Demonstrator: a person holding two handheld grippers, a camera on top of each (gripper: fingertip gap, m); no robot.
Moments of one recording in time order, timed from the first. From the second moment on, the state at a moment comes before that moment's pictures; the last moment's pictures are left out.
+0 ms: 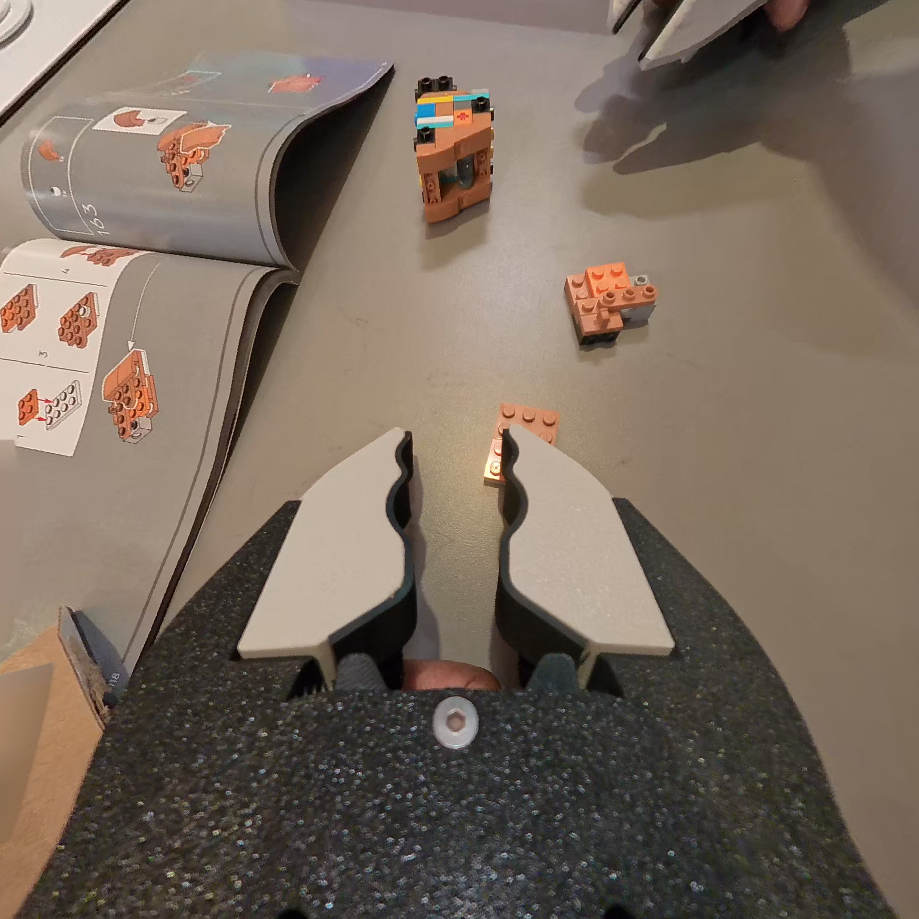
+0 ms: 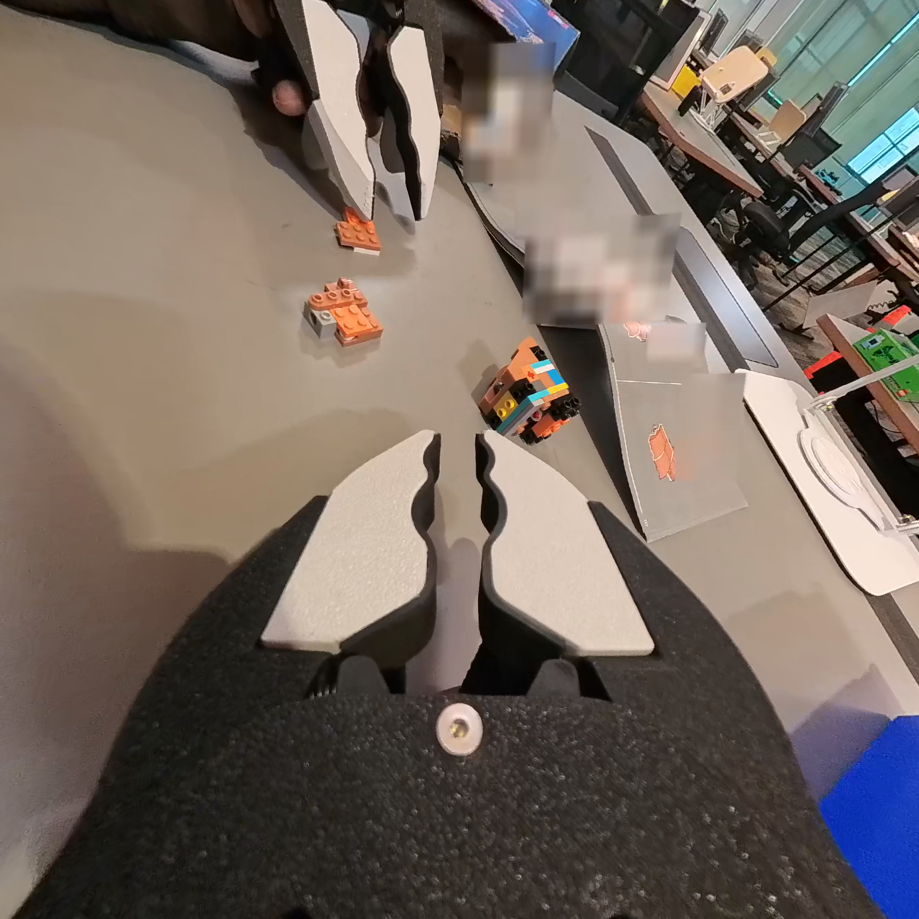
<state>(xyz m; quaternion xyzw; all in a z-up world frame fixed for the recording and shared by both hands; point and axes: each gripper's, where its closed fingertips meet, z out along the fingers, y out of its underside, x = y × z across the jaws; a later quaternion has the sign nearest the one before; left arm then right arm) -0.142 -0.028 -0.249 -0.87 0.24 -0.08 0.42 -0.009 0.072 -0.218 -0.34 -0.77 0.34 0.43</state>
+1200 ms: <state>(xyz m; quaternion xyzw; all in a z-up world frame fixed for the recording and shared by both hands) -0.148 -0.025 -0.251 -0.87 0.23 -0.05 0.43 0.027 0.336 -0.238 -0.46 -0.86 0.16 0.16</state>
